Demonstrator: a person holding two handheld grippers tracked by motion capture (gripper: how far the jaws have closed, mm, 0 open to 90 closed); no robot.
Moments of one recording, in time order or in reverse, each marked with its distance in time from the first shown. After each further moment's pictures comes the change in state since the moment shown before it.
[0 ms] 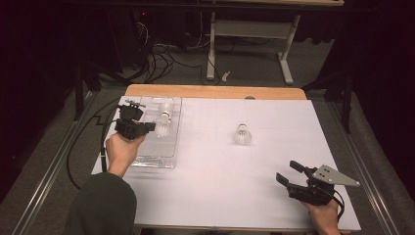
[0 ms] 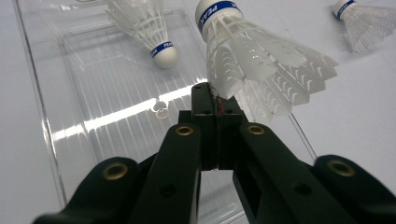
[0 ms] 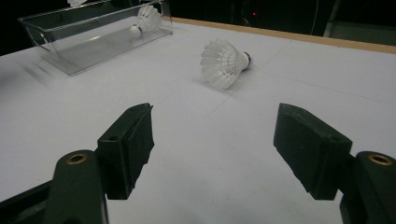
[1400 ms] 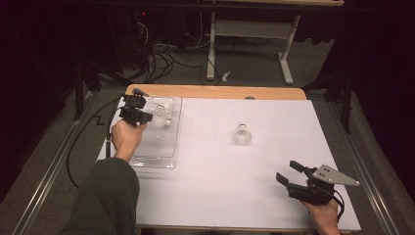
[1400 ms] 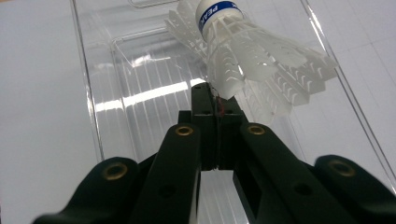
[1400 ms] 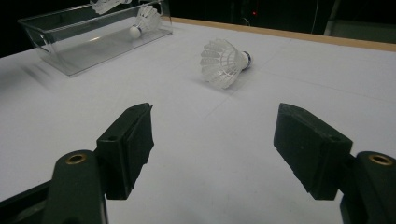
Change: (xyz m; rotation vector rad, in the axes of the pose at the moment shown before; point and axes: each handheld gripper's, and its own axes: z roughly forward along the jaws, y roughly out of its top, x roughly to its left) left arm 0.028 0.033 0.036 0.087 0.146 -0.066; right arm -0.001 0.000 0.001 -0.001 0.002 0.003
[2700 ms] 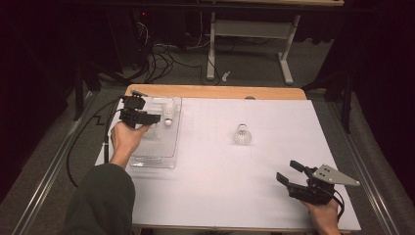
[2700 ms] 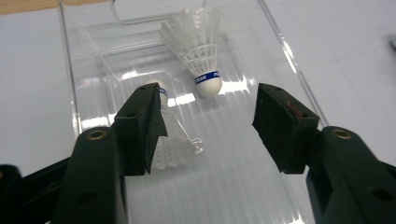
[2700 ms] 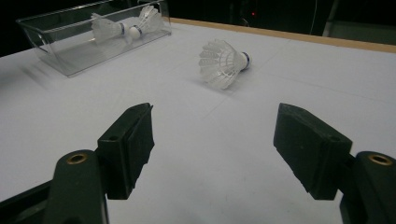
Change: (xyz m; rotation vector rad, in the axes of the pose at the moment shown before) left arm -0.008 -0.009 -0.011 -0.100 -0.061 -0.006; right arm 0.000 0.000 0.000 -0.002 -0.004 -0.002
